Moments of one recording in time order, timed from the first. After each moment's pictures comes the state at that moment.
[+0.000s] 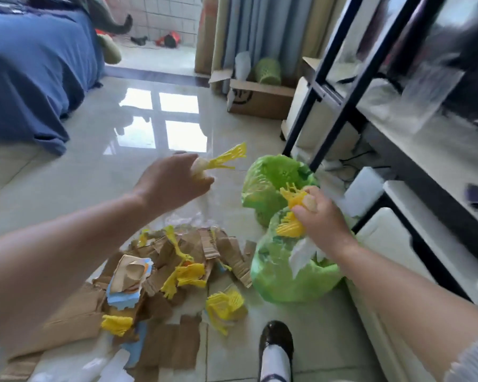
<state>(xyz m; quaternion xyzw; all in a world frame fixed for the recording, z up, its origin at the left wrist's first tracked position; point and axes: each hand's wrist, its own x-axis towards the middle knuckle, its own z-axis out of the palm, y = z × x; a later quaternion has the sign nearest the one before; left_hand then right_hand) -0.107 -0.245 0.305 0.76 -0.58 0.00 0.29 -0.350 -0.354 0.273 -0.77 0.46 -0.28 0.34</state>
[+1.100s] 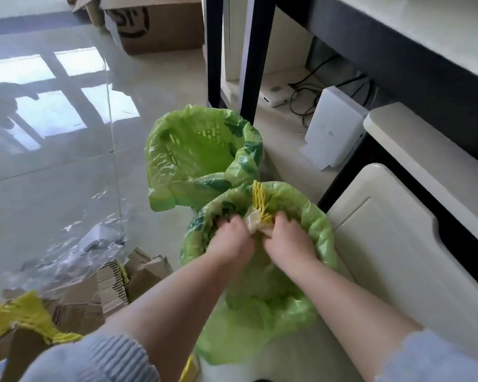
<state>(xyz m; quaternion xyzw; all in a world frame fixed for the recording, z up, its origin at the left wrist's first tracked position) -0.300 -0.519 0.069 0.79 -0.51 -0.34 0.04 -0.409 -0.537 0.066 -0.69 0.67 -0.02 0.26</state>
